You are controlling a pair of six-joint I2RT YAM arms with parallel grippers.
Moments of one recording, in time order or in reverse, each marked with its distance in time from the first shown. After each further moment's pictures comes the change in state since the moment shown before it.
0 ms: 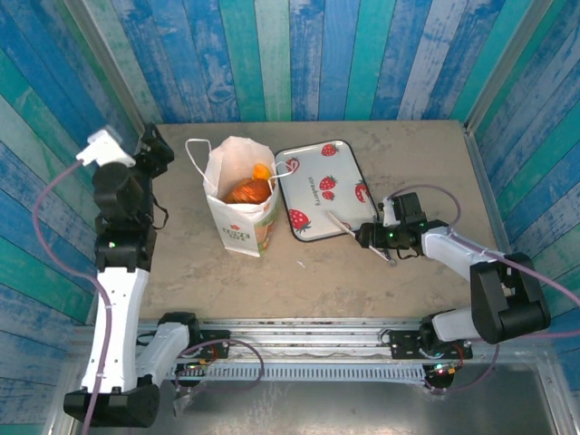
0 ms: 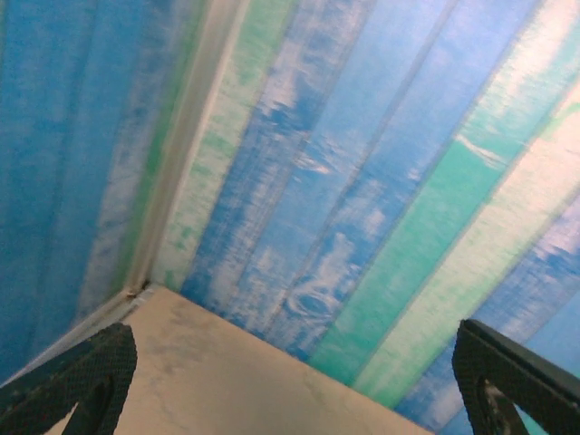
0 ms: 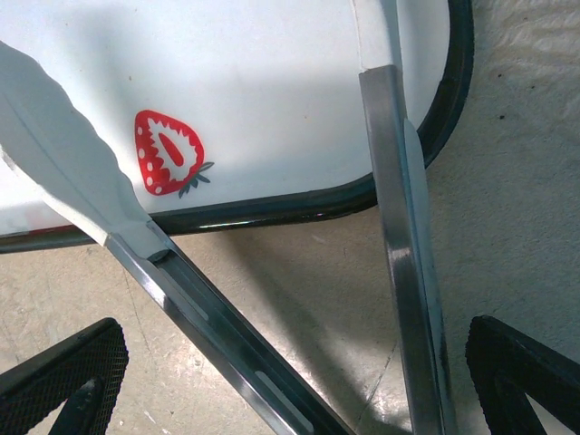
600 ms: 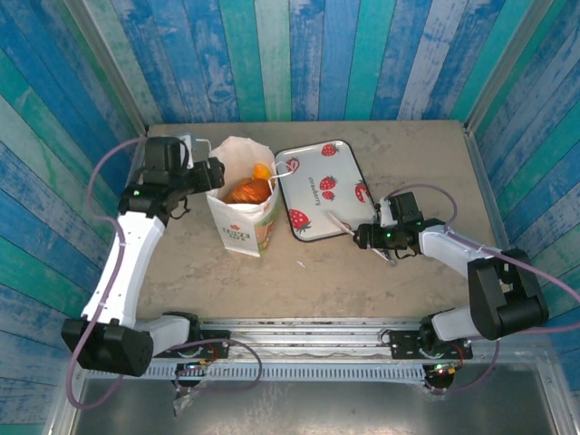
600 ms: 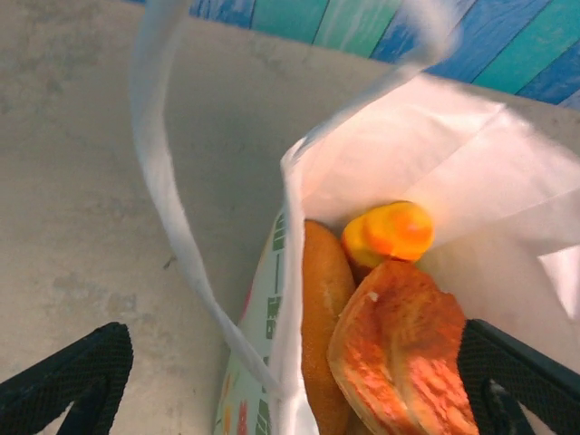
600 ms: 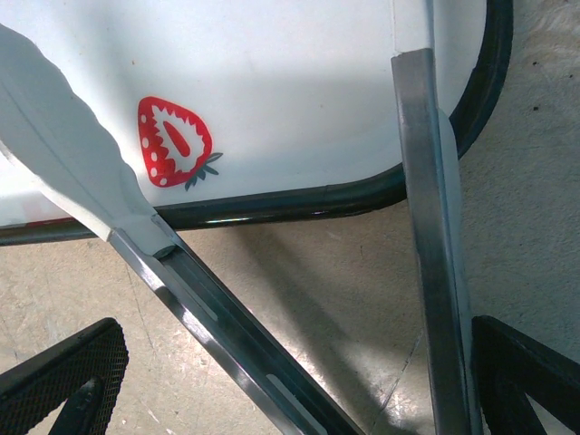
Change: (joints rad) left arm -0.122 0.323 0.114 -0.490 0.285 0.124; right arm 0.018 0.023 0.013 -0.010 0.002 0.000
